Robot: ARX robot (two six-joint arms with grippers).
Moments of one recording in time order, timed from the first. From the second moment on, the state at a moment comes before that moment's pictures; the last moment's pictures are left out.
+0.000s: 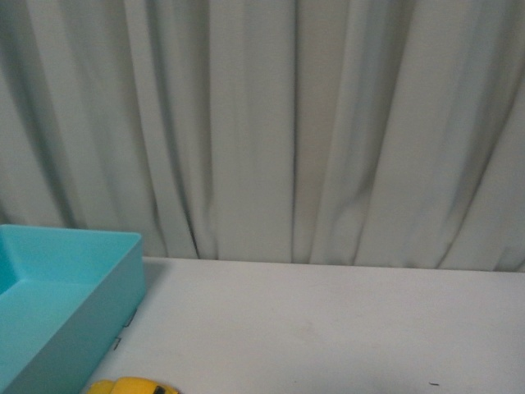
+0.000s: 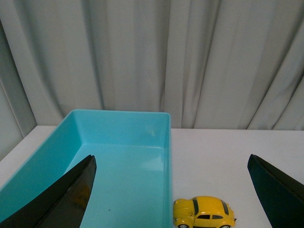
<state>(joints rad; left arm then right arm) 0.00 0.01 0.01 0.00 0.00 0.00 0.01 0.53 0.30 0.27 -0.03 -0.17</state>
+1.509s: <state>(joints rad) 0.00 0.01 0.01 0.00 0.00 0.00 0.00 0.00 0.01 0.00 0.00 -0.01</state>
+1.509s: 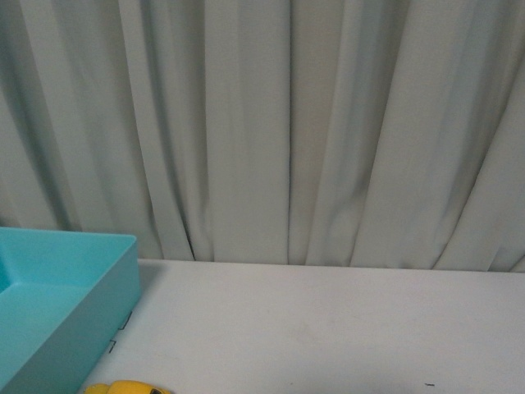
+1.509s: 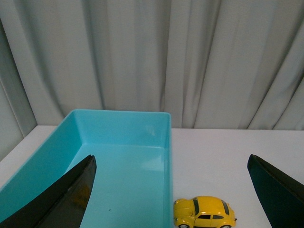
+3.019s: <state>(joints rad) 0.13 0.79 0.27 0.43 -0.06 -0.05 0.00 0.00 0.01 0.00 0.00 -0.01</state>
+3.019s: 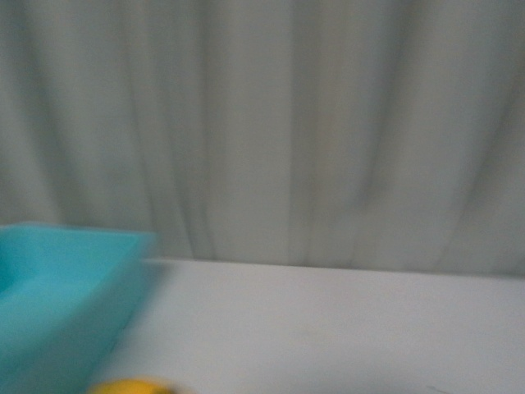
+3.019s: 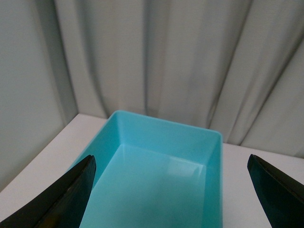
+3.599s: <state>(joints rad) -0.14 1.51 1.01 -0.33 0.19 1.05 0.00 0.00 0.01 0.00 0.00 -0.01</state>
